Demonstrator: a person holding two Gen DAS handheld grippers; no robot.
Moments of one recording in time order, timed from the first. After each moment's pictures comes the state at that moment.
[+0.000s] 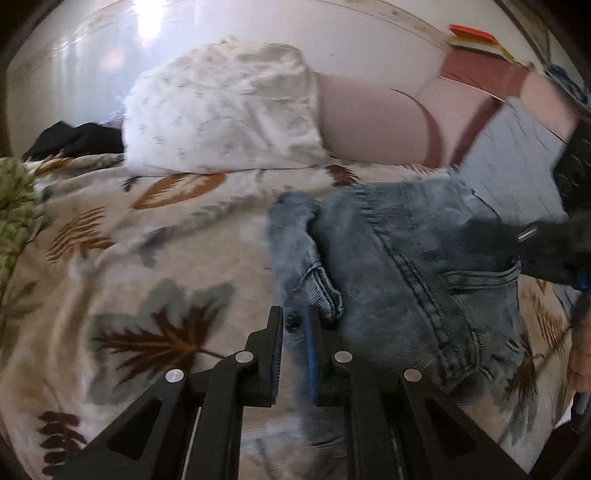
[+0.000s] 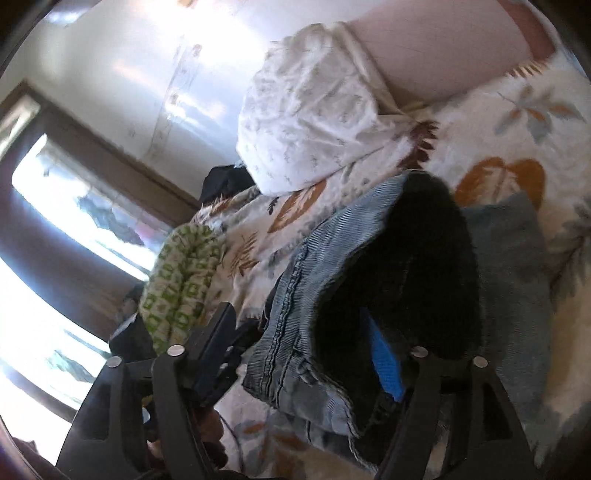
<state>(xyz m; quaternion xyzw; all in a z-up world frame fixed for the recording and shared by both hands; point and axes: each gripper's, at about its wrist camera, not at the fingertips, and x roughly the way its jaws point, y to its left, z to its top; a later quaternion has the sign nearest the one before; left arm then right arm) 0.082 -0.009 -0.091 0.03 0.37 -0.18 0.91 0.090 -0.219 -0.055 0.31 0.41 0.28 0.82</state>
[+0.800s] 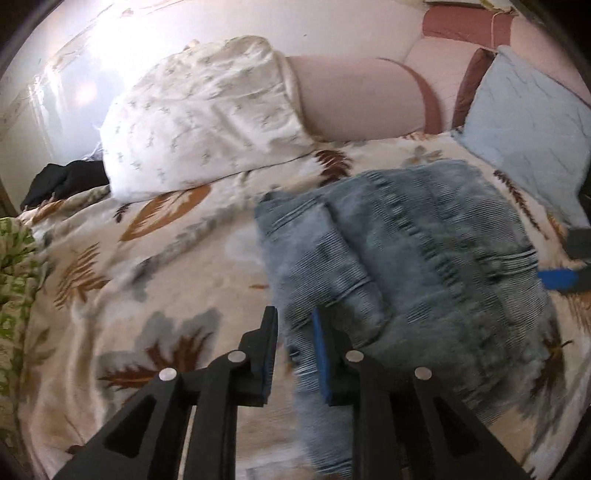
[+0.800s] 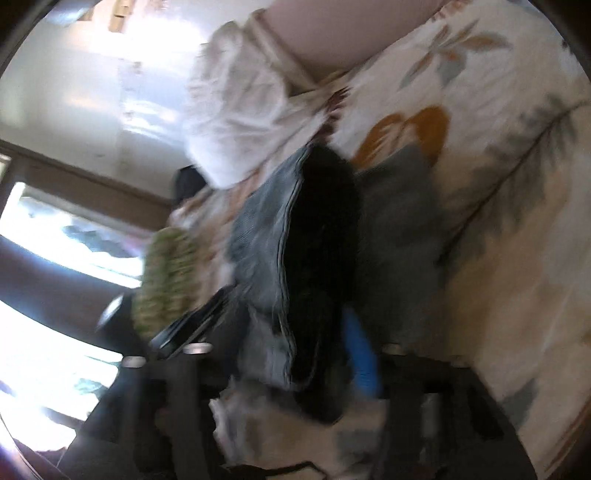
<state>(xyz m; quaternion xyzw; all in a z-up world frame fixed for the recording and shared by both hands) 0.093 -0.054 -0.098 0.12 0.39 -0.14 0.90 0.081 -0.315 -0.105 0.40 0.48 0.26 0.74</state>
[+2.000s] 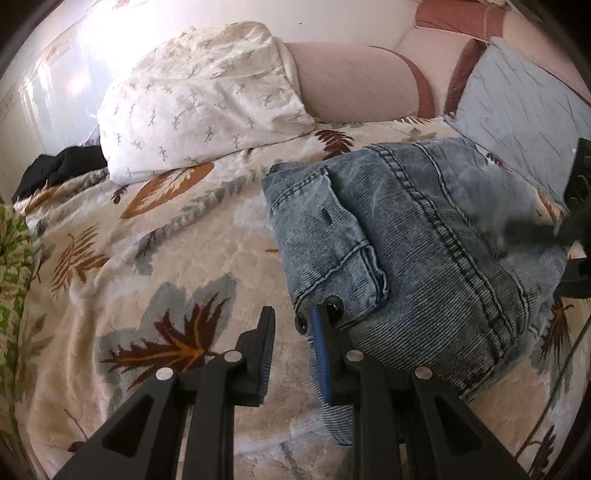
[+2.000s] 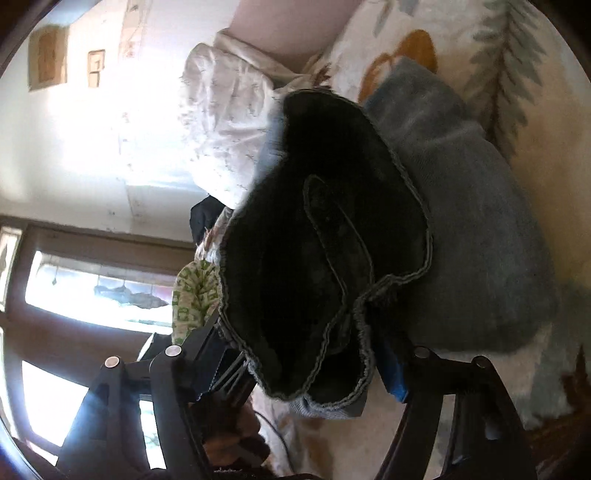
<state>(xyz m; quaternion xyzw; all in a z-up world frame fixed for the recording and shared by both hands) 0.089 -0.028 -0.108 0.12 0.40 -0.17 0.89 0.070 -0.258 -0.131 0.51 0.45 0.21 0.71</state>
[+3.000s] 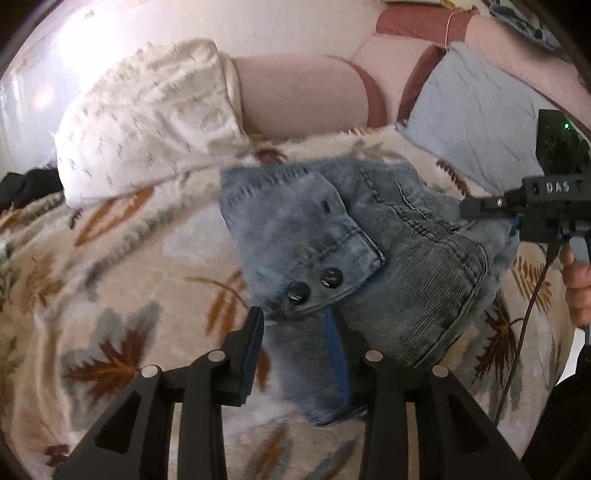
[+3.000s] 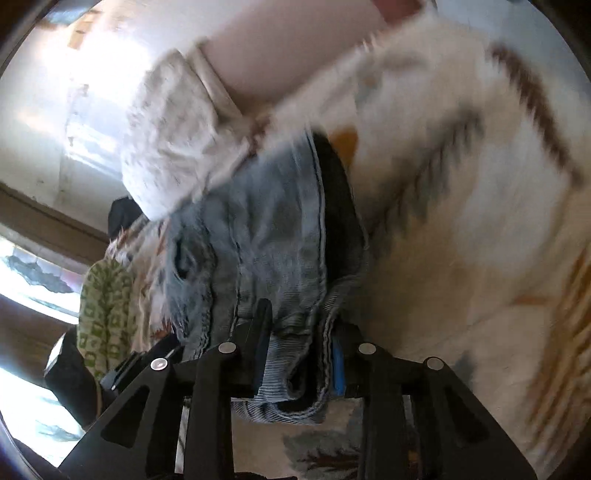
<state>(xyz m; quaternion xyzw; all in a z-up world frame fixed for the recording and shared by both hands) 0.076 -0.072 -0.076 0.11 0.39 -0.24 0.88 0.064 -0.331 -0.082 0.34 0.48 0.08 0.80</state>
